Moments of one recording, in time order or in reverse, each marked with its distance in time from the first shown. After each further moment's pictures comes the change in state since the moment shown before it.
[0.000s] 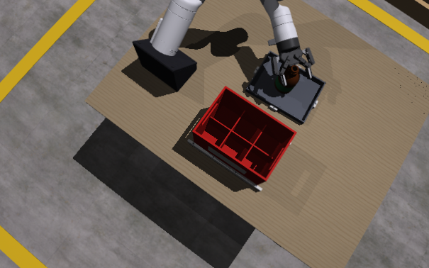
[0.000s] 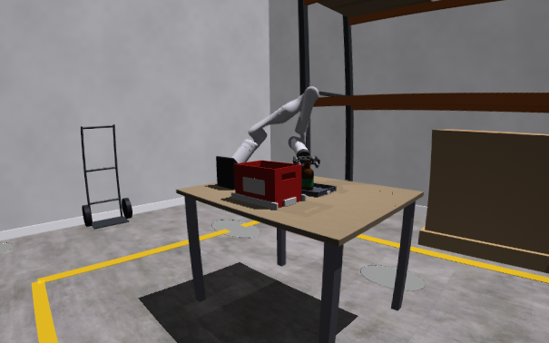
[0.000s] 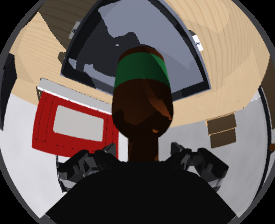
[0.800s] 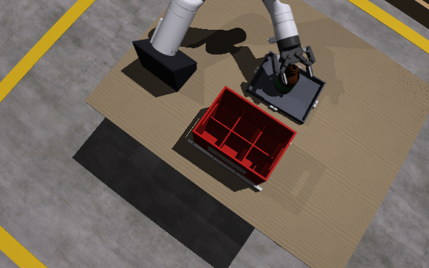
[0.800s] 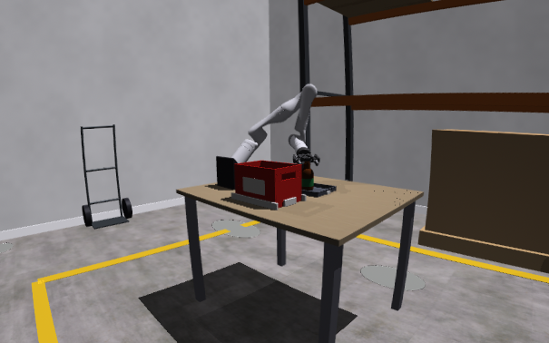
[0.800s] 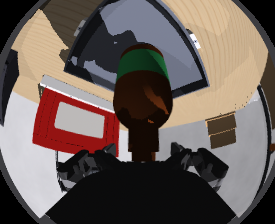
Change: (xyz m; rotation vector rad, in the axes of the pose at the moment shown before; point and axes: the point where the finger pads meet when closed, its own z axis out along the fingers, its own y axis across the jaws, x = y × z) arm -0.009 -0.001 -0.005 0.001 0.009 -0.006
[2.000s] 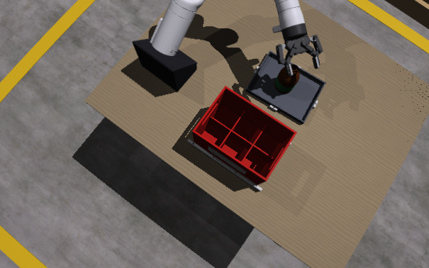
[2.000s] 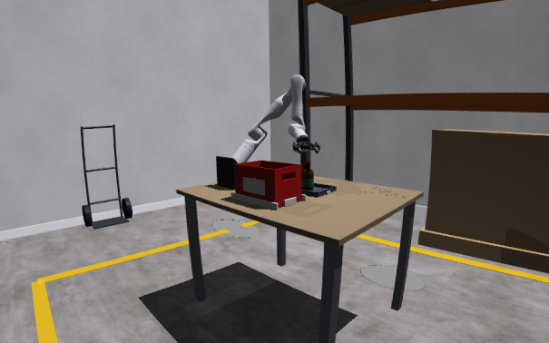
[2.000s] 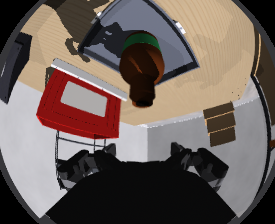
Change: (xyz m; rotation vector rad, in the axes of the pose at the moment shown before) arm -0.063 0.001 -0.025 -0.002 0.010 -0.003
